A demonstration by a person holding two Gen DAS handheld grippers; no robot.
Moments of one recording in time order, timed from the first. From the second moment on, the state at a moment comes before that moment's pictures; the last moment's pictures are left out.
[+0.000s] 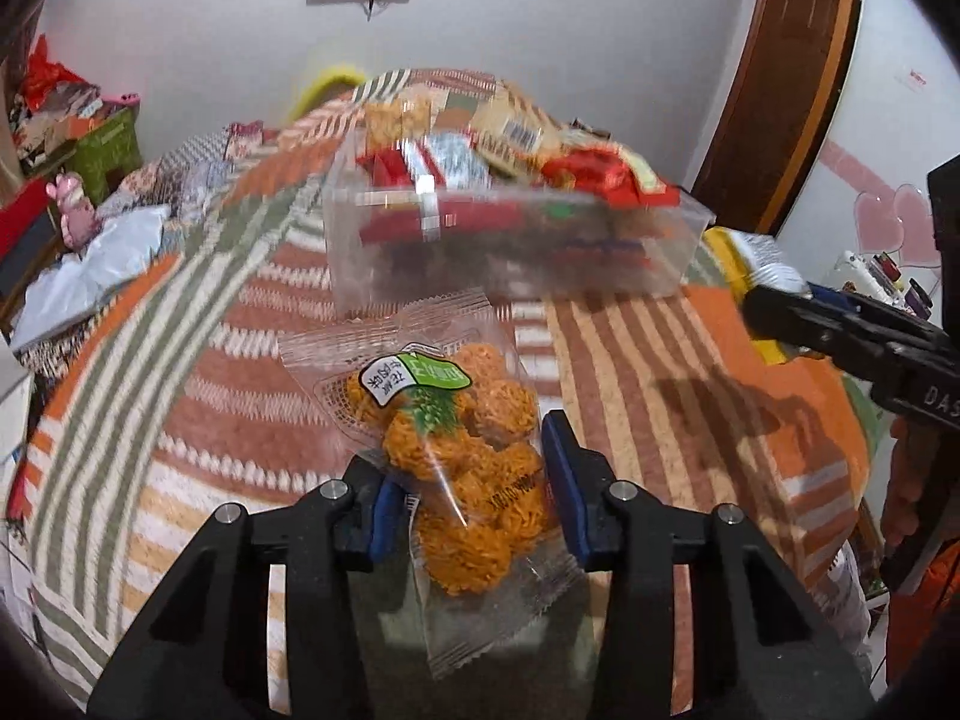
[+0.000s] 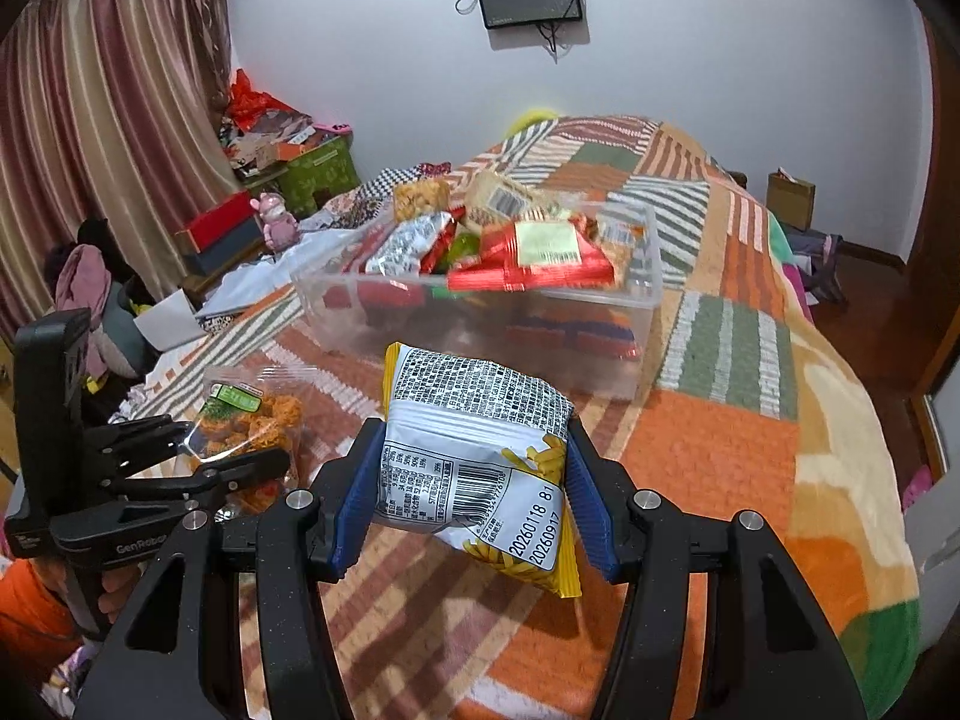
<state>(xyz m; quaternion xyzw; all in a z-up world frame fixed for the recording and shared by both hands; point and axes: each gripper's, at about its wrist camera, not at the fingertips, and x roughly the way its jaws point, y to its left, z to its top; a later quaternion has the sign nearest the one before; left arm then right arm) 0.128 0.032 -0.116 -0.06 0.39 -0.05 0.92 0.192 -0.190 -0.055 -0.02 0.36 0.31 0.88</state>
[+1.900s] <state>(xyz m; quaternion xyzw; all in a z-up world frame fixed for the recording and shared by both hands) 0.286 0.070 -0.087 -0.03 0.35 -0.07 0.93 0.280 -0.098 -0.046 -0.14 0.33 0.31 0.88</state>
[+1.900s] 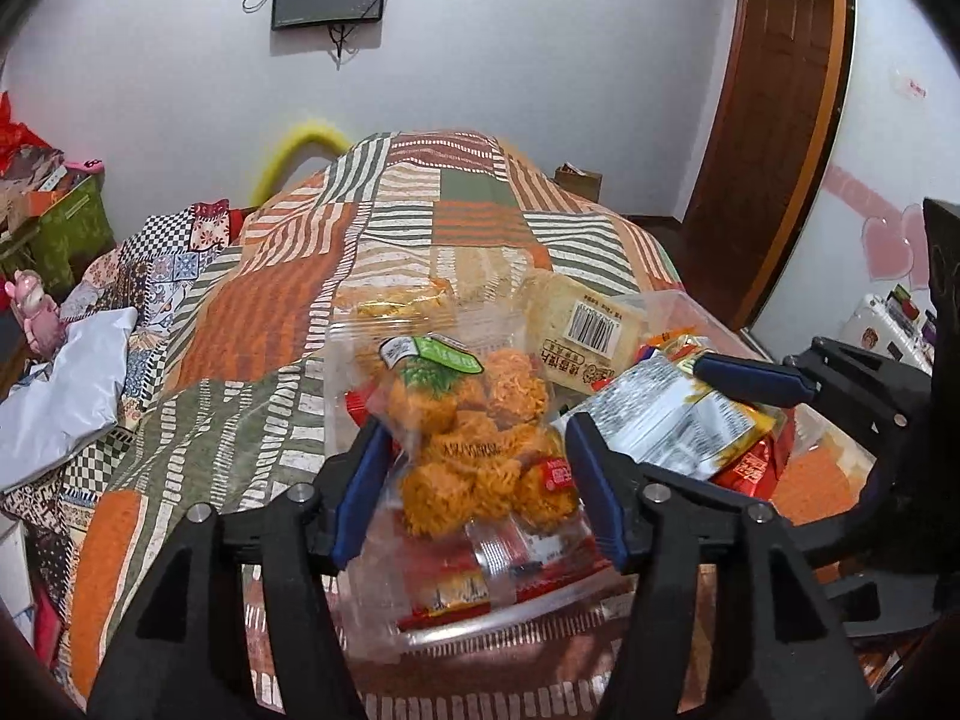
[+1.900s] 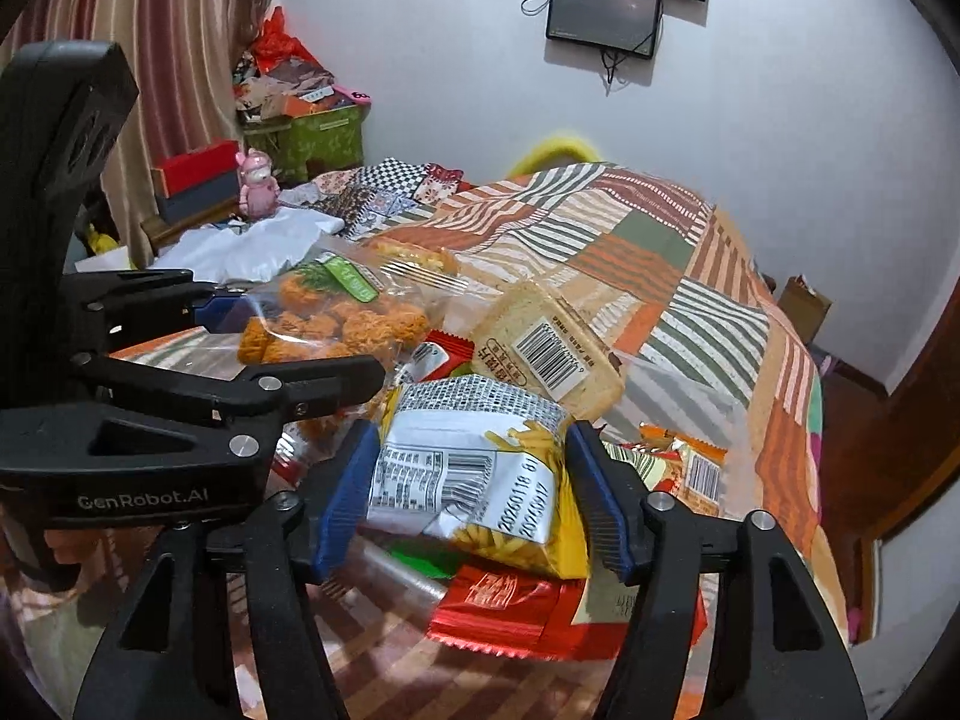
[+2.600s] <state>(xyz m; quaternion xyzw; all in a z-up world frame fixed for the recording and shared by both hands) 0.158 0.046 0.002 -0.03 0.22 -0.07 0.97 0.210 -0.175 0.027 -0.02 0.25 0.31 0.92</state>
